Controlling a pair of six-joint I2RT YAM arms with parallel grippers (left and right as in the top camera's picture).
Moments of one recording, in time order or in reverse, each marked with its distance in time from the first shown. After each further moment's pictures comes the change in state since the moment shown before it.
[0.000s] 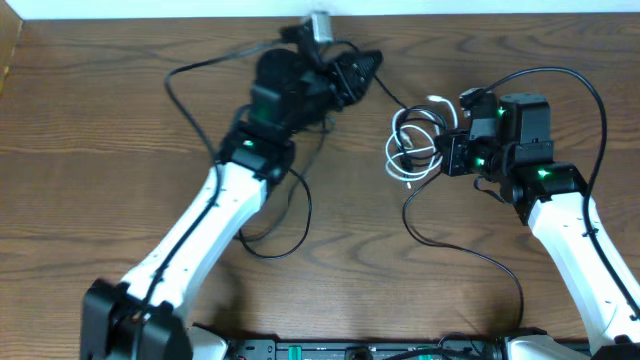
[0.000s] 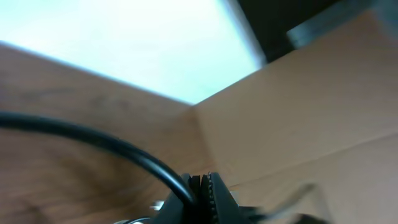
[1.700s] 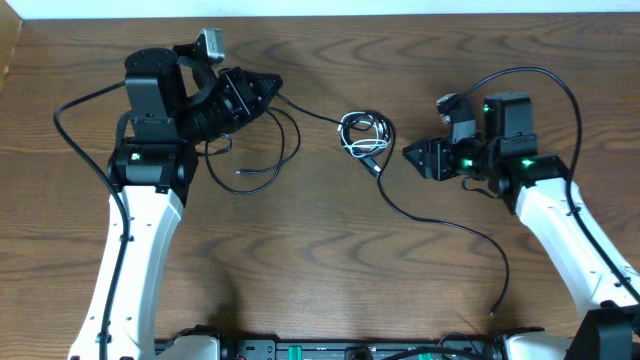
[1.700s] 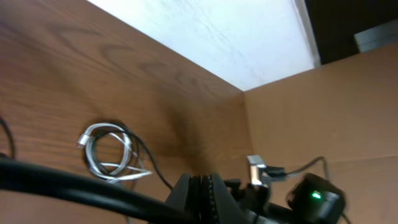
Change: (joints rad) left arm 0.387 -0.179 0.005 -0.574 0.269 0.240; right arm 0.039 0.099 0.005 0.042 -0.197 -0.093
